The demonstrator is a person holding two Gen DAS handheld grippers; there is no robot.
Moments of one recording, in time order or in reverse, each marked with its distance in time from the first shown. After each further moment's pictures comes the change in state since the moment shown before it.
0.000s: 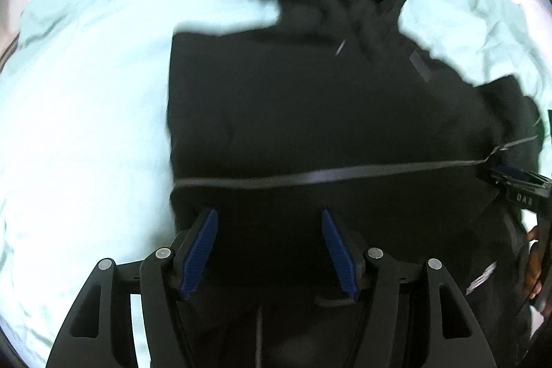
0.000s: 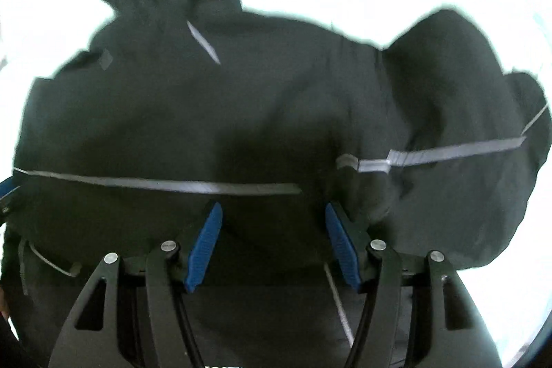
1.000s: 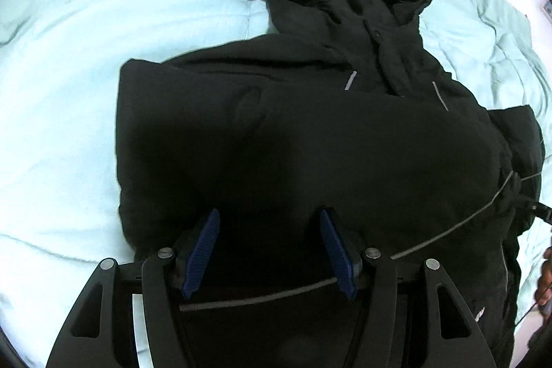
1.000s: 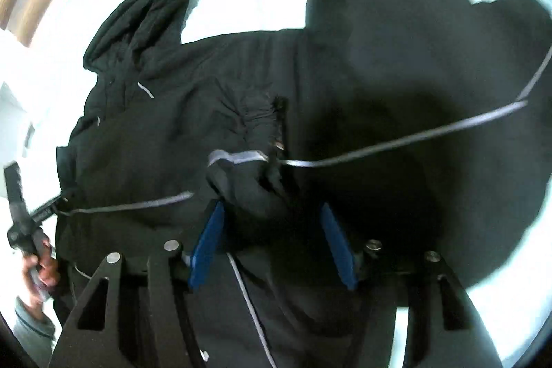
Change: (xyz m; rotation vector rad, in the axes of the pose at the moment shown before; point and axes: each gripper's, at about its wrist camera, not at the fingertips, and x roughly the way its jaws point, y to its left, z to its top) left arm 0.037 0.001 0.075 0.006 0.010 -0.095; right arm -0.022 -0.109 0.009 0.172 -0.003 0.192
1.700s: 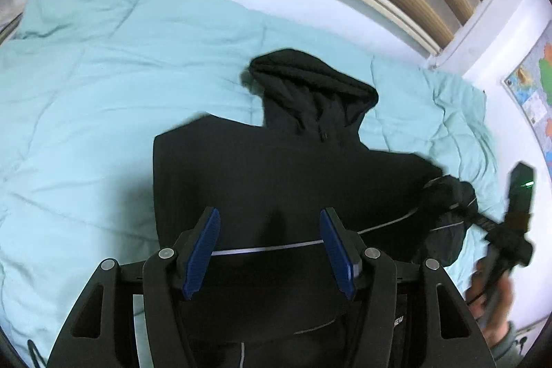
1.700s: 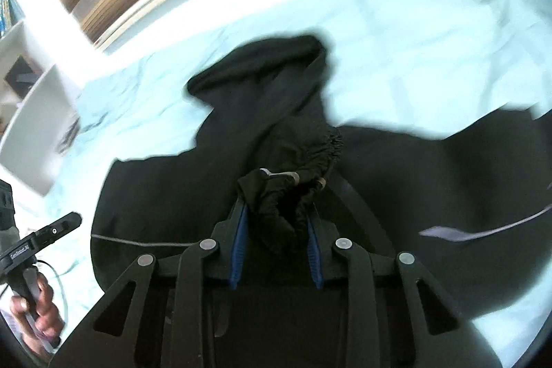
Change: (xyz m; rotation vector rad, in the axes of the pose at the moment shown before) left arm -0.128 0.033 -0.019 -0.136 -0.220 -0.193; right arm -0.061 0.153 0.027 -0.127 -0.259 0.121
